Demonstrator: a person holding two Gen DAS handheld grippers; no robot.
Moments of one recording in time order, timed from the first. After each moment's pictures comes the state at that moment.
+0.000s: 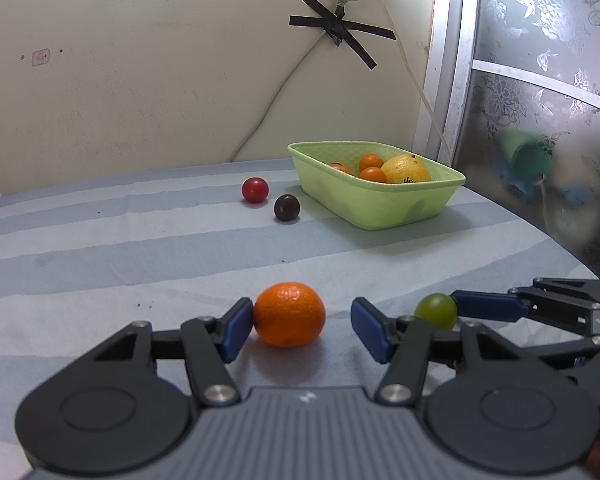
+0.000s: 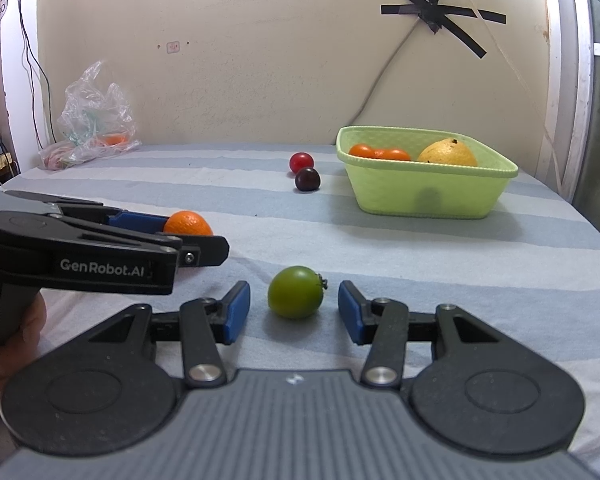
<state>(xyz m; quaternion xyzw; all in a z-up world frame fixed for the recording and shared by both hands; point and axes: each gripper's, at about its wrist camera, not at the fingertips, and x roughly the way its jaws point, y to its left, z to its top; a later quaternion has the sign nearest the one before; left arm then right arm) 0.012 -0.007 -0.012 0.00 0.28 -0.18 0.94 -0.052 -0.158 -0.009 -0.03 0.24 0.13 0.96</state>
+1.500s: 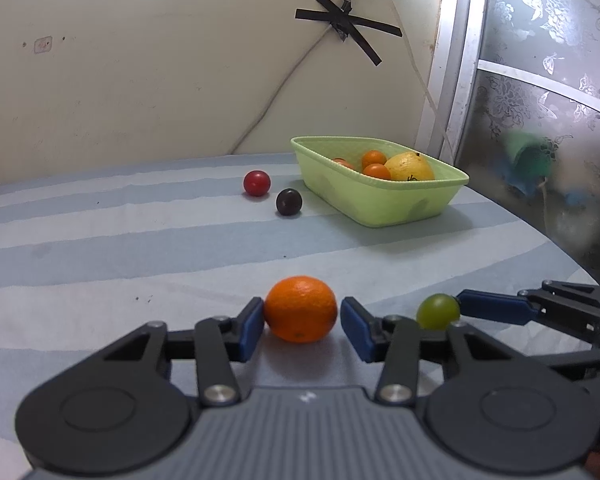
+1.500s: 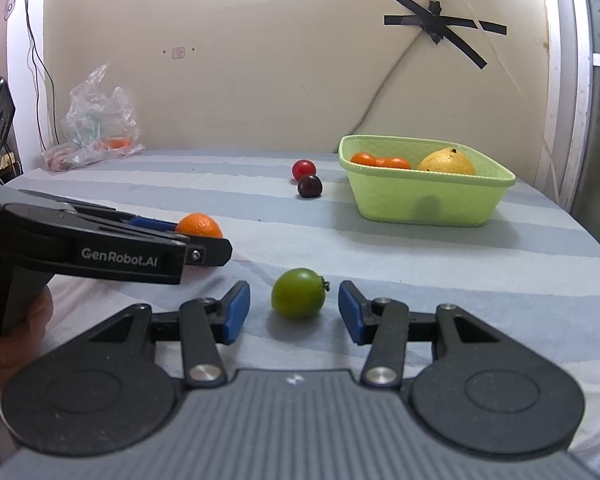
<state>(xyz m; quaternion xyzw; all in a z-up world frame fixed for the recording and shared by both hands) 0.017 -0.004 -0.012 -0.01 0.29 -0.18 0.94 -0.058 -0.157 -0.009 -0.03 0.22 0.13 0.97</state>
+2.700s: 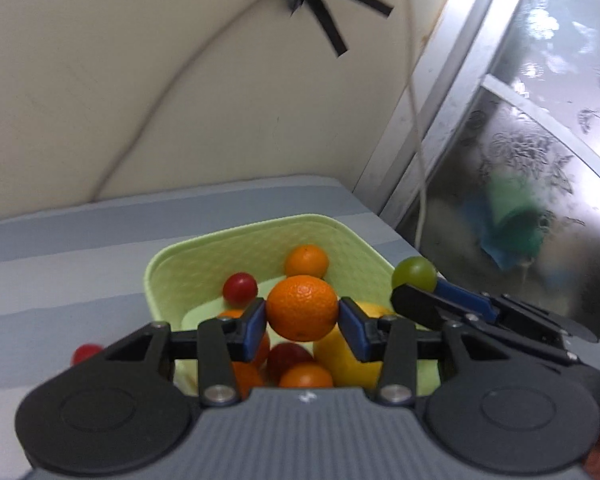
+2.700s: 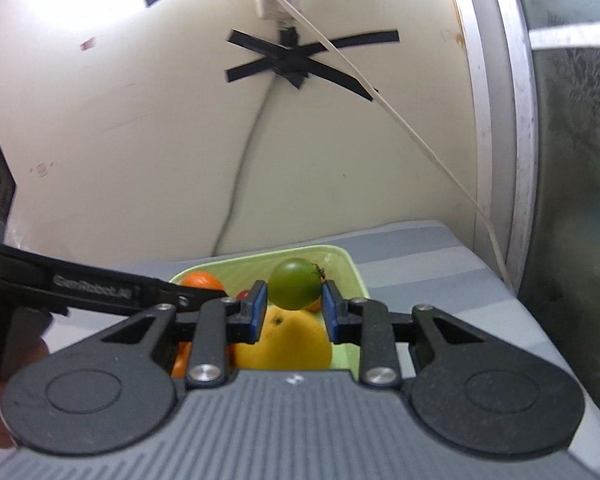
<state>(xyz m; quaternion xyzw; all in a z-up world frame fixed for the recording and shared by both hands) 0.243 -0.104 0.036 -0.07 0.38 -0.29 0.88 0.096 -0.280 0.050 0.07 0.18 0.05 0.98</state>
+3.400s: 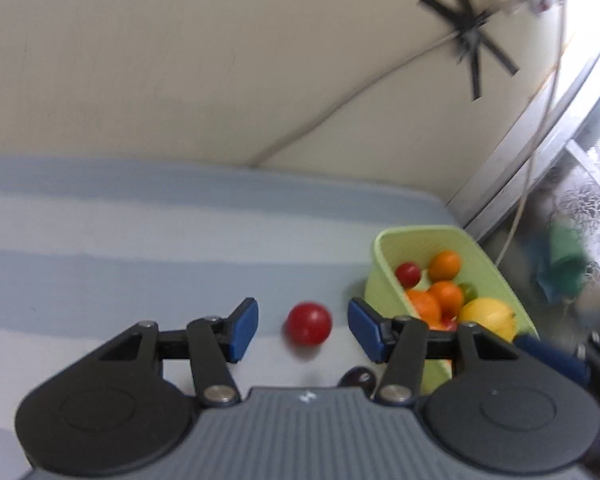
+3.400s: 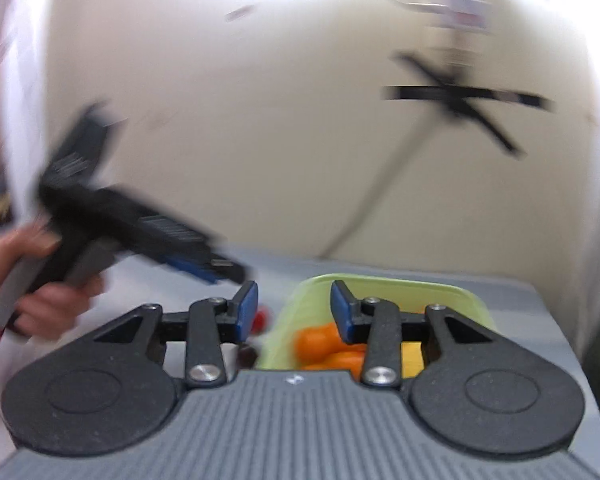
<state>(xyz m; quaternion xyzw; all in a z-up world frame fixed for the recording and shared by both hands) 0.249 0.023 0.012 -0.15 0.42 -0.21 0.87 0.071 -0.175 0.062 -0.08 0.17 0.19 0.96</state>
